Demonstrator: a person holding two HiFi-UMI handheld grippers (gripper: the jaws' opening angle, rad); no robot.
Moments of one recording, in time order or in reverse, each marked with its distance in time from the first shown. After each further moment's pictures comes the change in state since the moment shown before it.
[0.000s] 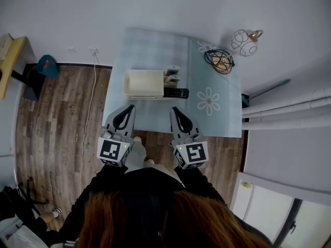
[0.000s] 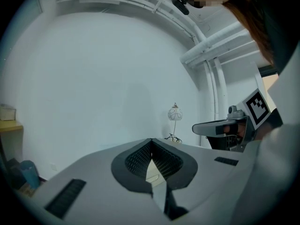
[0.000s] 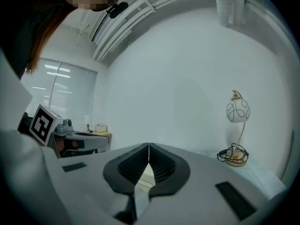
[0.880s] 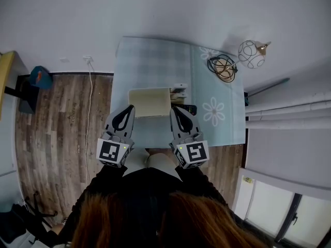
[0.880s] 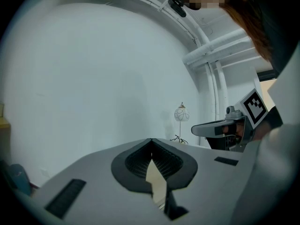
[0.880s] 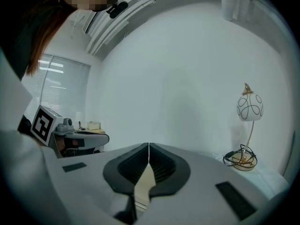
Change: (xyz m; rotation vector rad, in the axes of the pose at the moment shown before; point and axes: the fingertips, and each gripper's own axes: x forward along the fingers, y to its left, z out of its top) left arm 0.063 0.082 0.006 -0.011 0.001 -0.081; right arm 0.097 -0.012 0.006 0.006 0.045 -0.053
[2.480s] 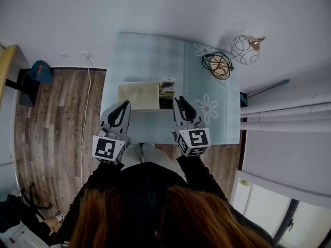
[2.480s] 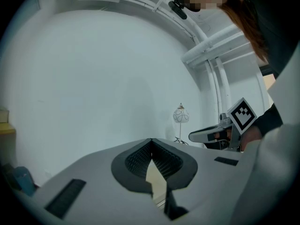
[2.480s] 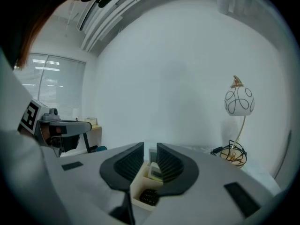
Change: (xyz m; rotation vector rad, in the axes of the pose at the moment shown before) left arm 0.007 -0.041 0.012 0.033 -0.022 0.052; right arm -0.016 -0.070 -0.021 0.014 0.073 -0.021
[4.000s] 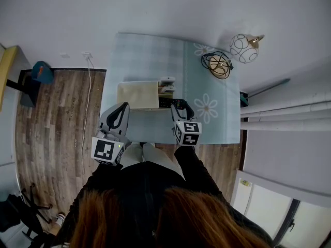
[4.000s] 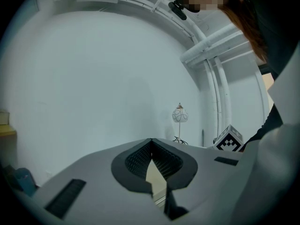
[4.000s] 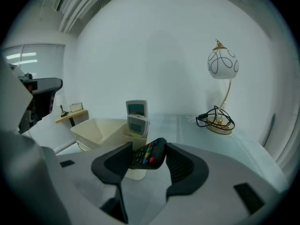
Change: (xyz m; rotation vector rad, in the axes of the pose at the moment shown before) left arm -0.008 -0.005 -0.002 0.013 0.005 0.003; right arm 0.016 -0.044 -0.117 0.085 0.256 -0.148
